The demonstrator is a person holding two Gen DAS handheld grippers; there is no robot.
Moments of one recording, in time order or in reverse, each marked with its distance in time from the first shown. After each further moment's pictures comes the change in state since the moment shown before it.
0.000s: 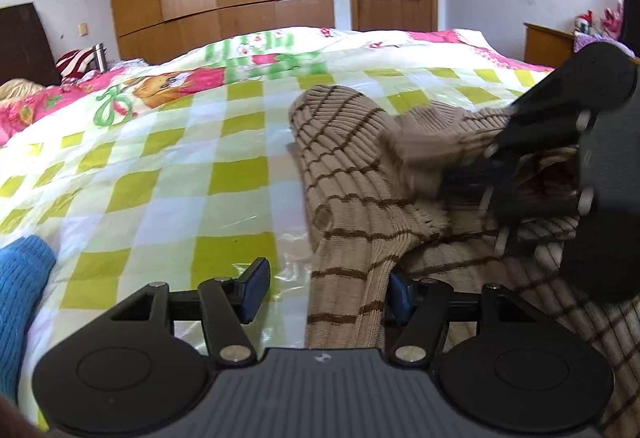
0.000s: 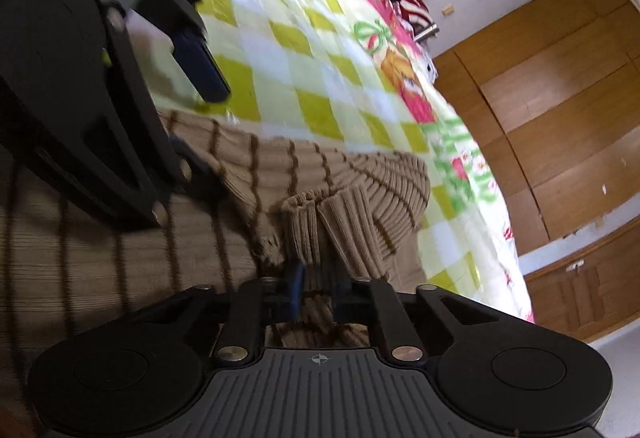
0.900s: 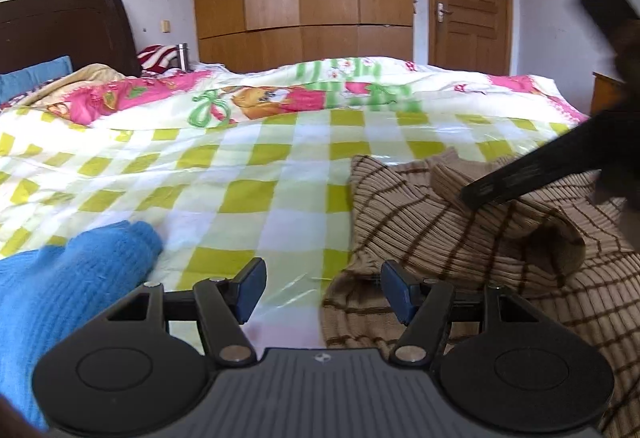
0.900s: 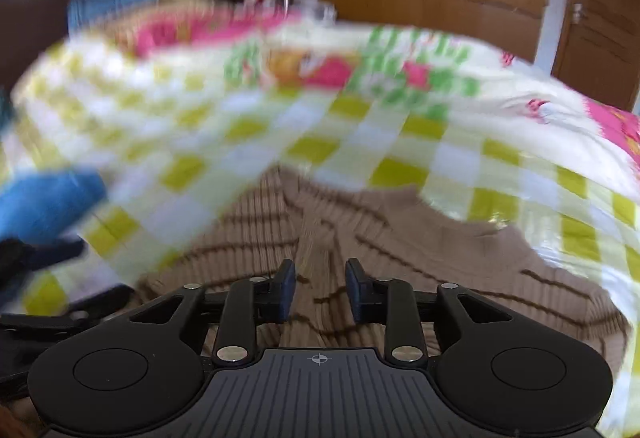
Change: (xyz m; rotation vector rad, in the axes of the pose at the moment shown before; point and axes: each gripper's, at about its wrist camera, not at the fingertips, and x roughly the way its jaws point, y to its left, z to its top) left arm -0.031 0.045 0.003 -0.124 -0.067 0.163; right arm 0.021 -0.099 0.031 0.861 0.076 0.216
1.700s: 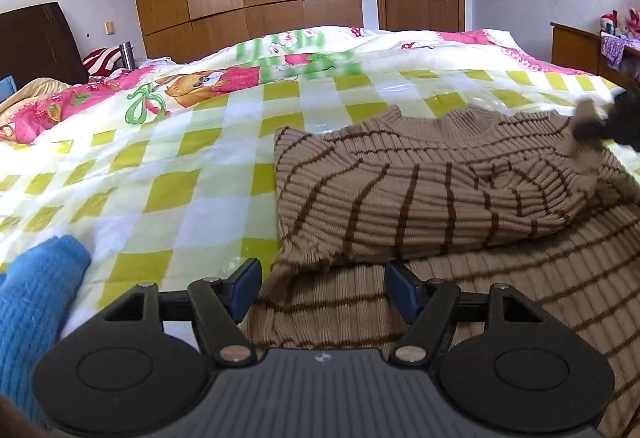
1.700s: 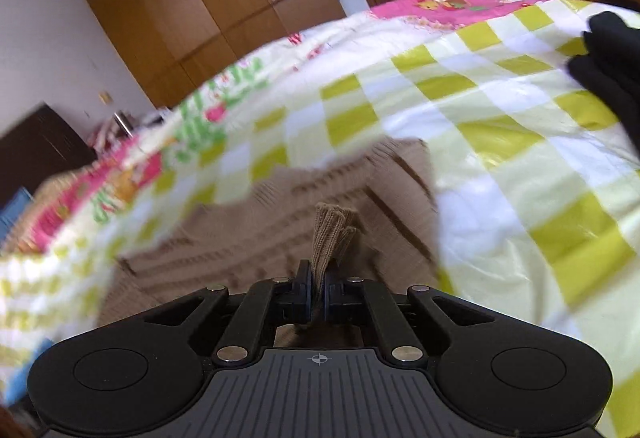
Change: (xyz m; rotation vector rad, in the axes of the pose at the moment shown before) left arm 0.030 -0.040 0.002 0.118 0.068 -0.083; right arm -0.070 -0.162 -0.129 0.745 -0.210 -0.075
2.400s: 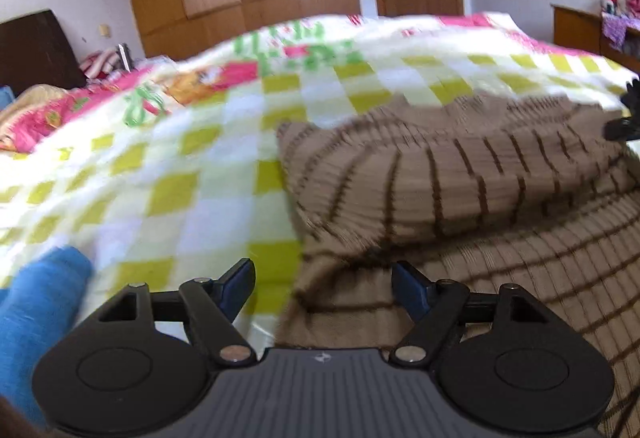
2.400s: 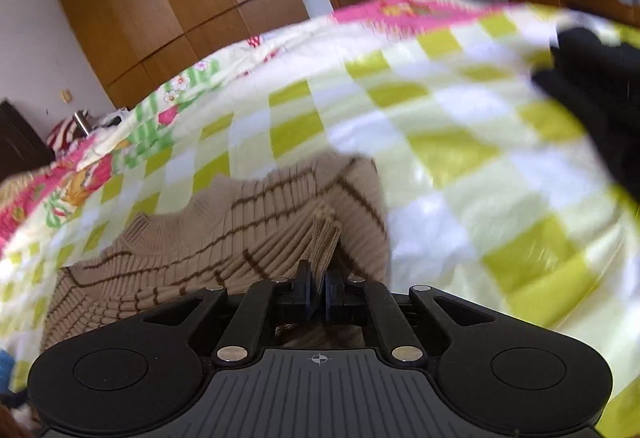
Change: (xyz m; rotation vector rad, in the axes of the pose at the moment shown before) left arm 0.006 0.003 0.002 0.044 0.012 0.030; right arm 0.020 -0.005 0.008 -0.062 -0.027 -0.188
